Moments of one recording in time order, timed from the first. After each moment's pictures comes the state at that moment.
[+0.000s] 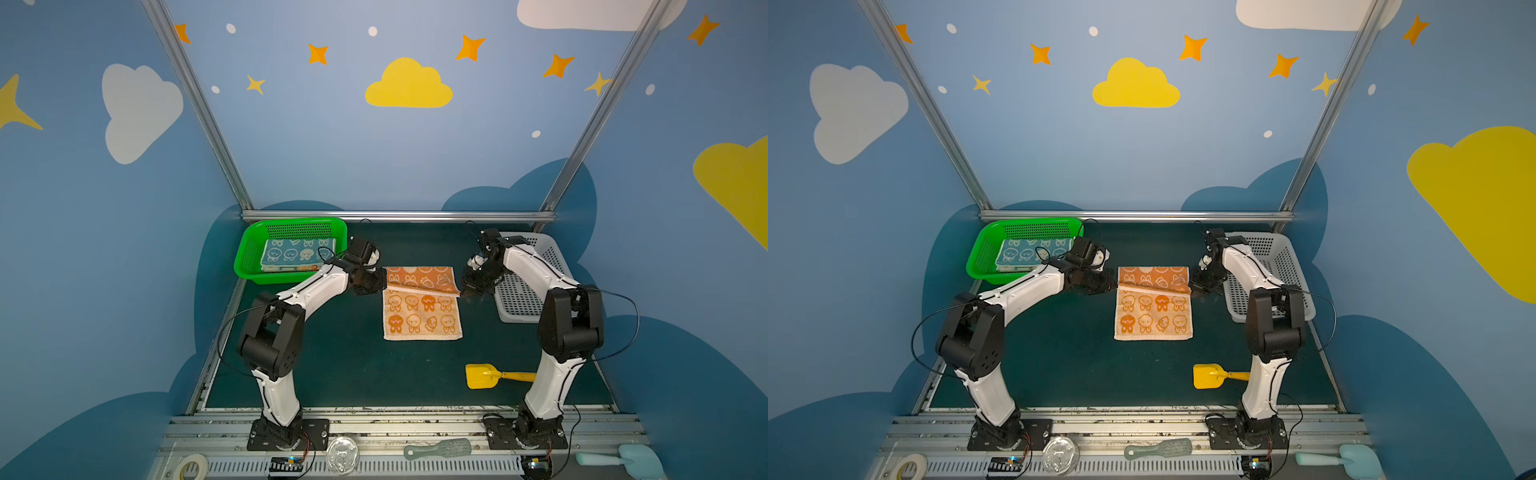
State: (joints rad) left arm -0.43 1.80 1.29 -0.50 0.30 -0.50; right arm 0.22 1.87 1.50 -1.09 -0.35 0.39
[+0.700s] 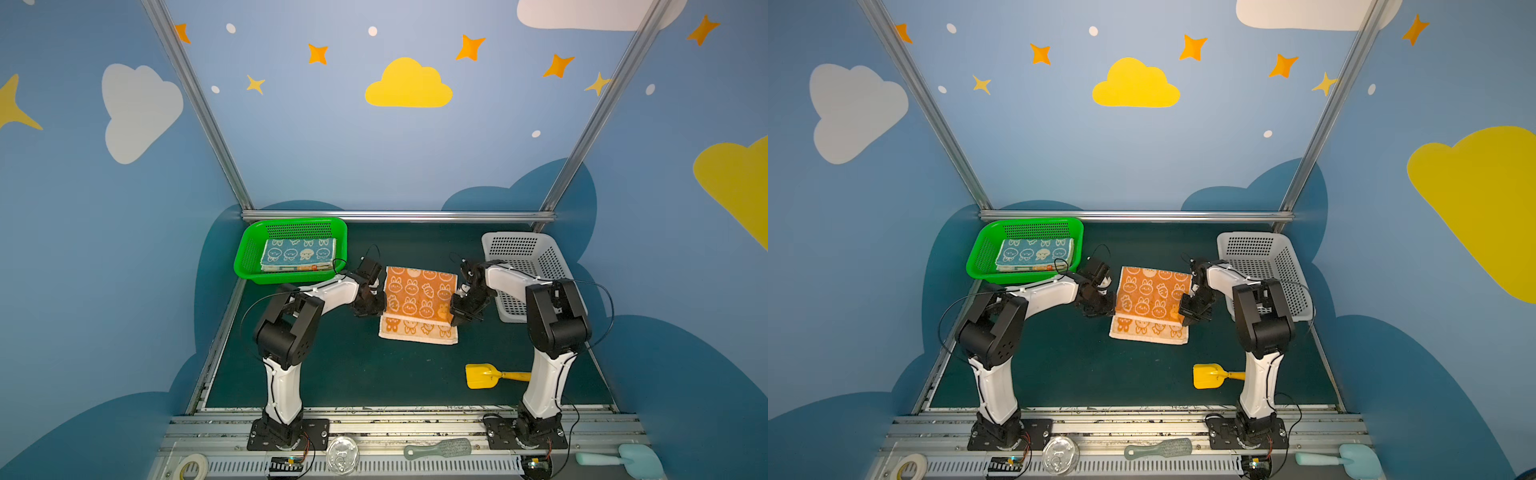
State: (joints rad) left arm -0.46 1.96 1.26 -0.55 0.24 -0.53; right arm 0.31 1.99 1.33 -0.97 -0.37 0.47
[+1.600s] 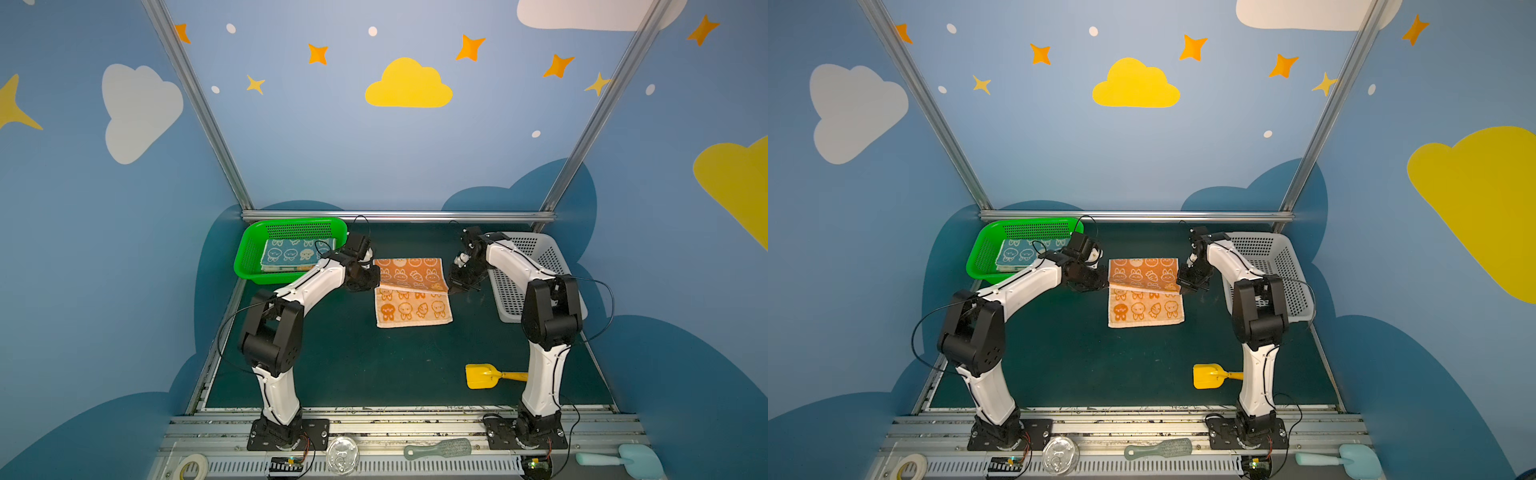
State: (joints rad) left arm -0.38 1.83 1.41 -0.64 0.23 -0.45; right arm 0.30 2.04 1.69 -1.11 -0.34 0.44
